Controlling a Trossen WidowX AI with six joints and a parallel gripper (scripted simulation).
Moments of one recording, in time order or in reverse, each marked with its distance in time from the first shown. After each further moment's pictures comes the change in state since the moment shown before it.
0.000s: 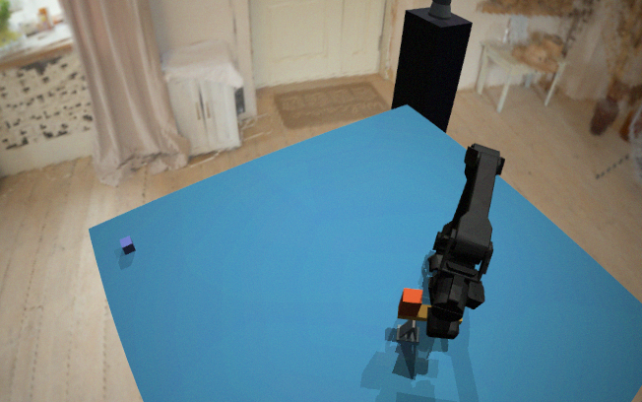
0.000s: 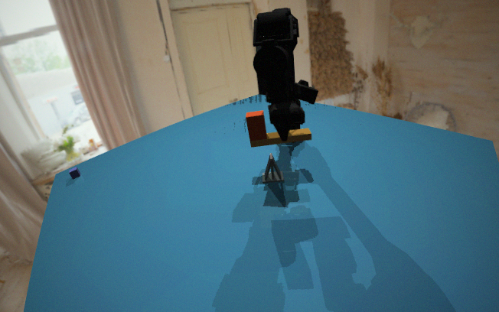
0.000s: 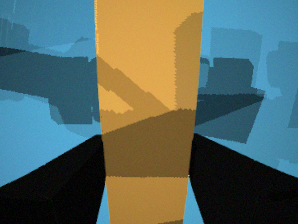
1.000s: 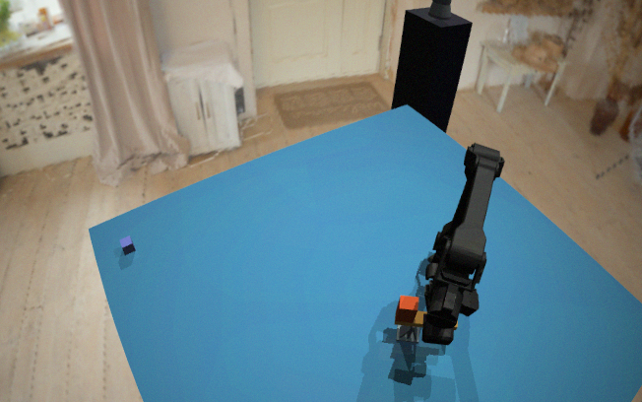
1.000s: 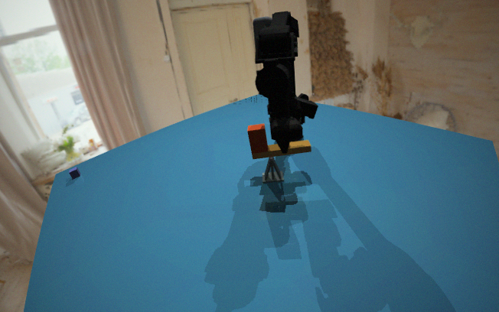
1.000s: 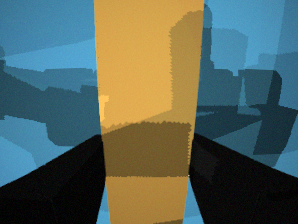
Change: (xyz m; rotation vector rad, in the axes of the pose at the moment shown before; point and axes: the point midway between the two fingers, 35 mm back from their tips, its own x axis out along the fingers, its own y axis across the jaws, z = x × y) arm 0.034 0.002 0.000 0.003 0.001 -0.004
